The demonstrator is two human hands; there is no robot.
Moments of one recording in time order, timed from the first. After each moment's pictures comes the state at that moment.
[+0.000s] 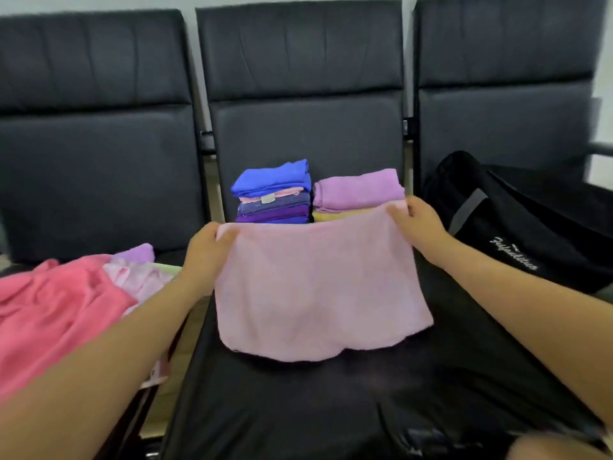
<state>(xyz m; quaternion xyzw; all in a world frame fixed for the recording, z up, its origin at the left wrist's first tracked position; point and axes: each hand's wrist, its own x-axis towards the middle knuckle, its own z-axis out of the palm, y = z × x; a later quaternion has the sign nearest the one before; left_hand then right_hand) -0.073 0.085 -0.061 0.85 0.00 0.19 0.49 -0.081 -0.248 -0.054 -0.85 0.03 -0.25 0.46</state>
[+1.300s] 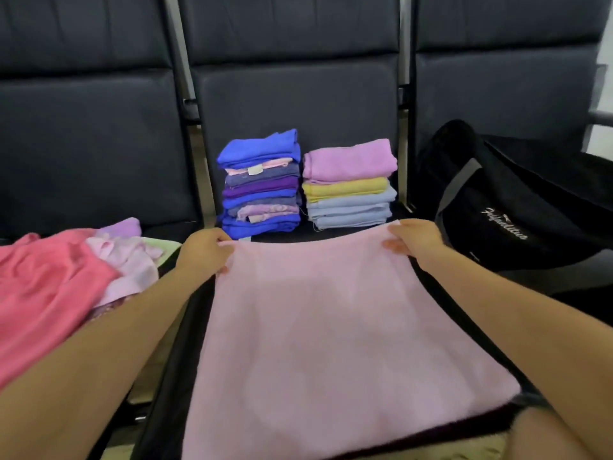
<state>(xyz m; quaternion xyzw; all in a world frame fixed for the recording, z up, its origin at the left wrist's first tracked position) -0.055 0.092 -0.117 0.95 -0.01 0.12 0.27 -0.079 -0.267 -0.130 -0.70 0.22 -0.12 0.67</state>
